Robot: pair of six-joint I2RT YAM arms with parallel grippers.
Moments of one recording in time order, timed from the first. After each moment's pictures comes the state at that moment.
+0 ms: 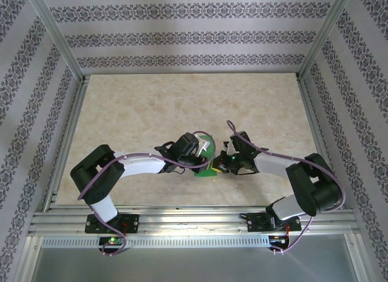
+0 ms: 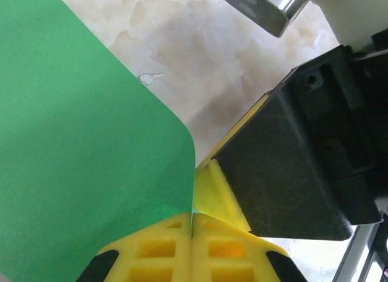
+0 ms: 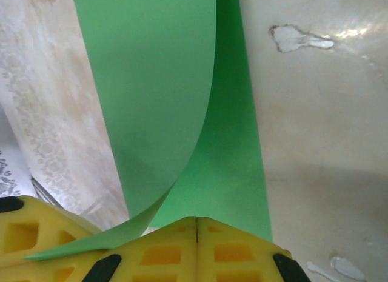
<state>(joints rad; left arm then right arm) -0.84 1.70 0.87 0.02 0.29 -0.46 0.46 1.47 0.54 -0.11 -0.60 0.85</state>
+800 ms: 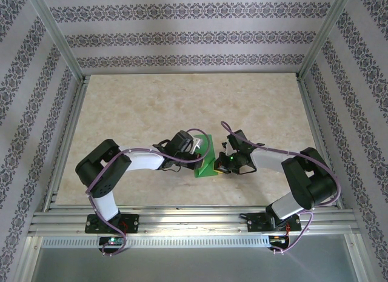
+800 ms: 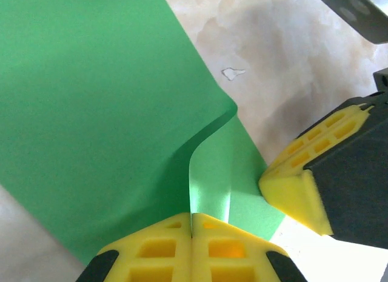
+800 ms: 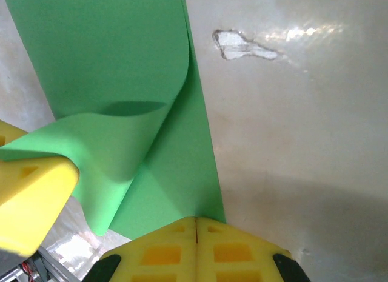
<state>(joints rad) -0.75 1.77 0.84 0.06 0.34 -0.49 0.46 1.53 0.61 -0.26 -0.52 0.72</state>
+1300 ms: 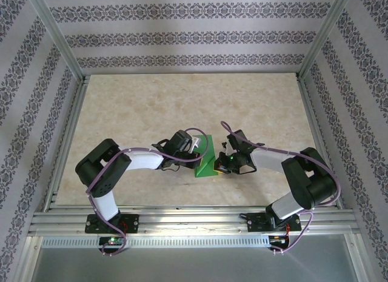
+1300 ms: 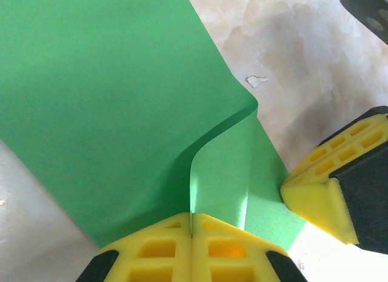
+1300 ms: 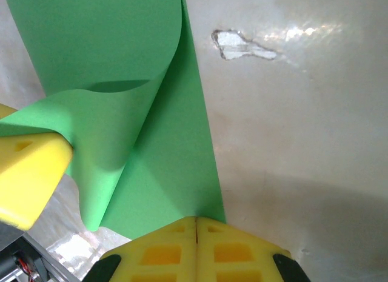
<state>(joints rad) -0.74 1.77 0.84 0.06 0.30 -0.48 0.46 1.53 0.62 -0.27 -0.52 0.72</state>
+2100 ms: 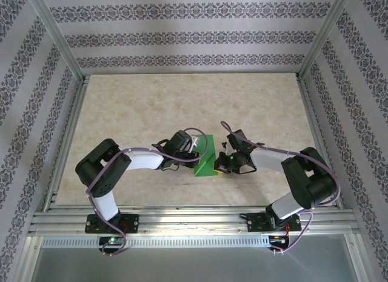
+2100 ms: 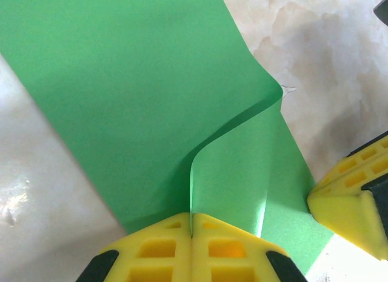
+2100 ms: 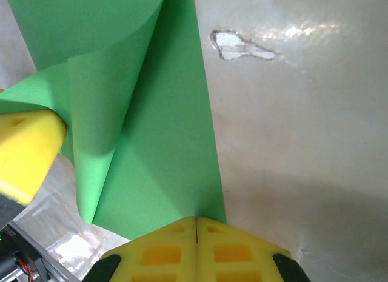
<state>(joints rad) -0.74 1.77 0.84 0.05 0.24 -0.48 0.46 1.53 0.62 -0.27 -0.52 0.72</state>
